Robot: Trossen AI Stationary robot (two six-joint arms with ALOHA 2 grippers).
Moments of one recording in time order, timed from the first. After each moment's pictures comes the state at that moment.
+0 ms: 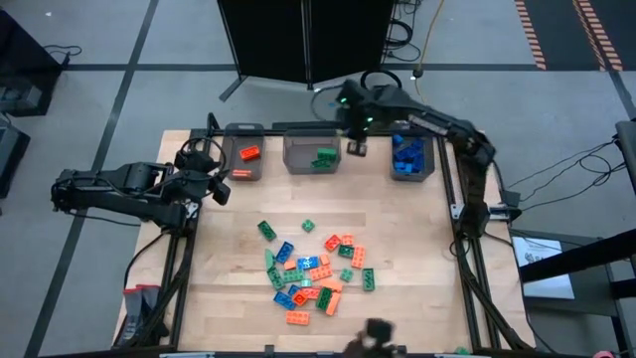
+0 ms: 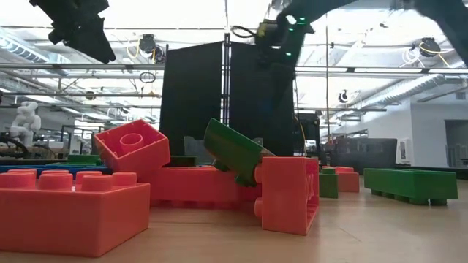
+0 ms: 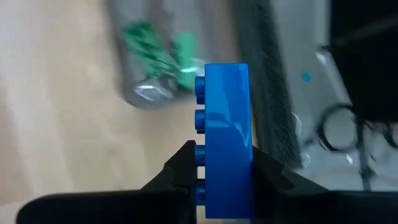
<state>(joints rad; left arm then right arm) -0.05 0.71 0.88 -1.07 -0.71 -0.65 -0.59 1.92 1.86 -1.10 0.07 -0.41</state>
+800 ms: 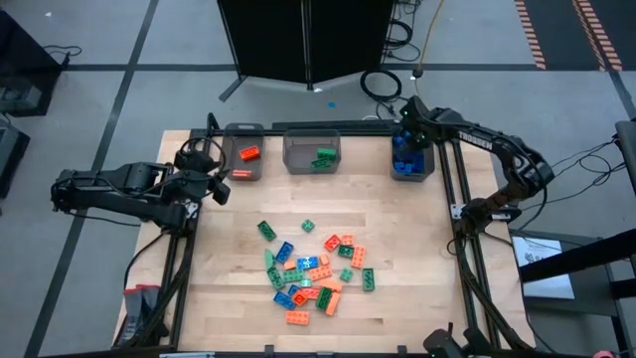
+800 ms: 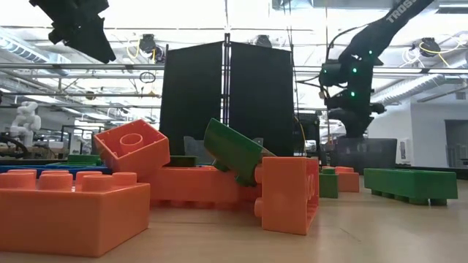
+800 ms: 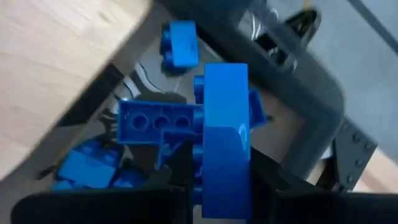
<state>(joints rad) -0.05 0.71 0.88 -1.06 -0.72 -0.65 -0.93 1.50 1.00 -0.75 0.26 0.01</state>
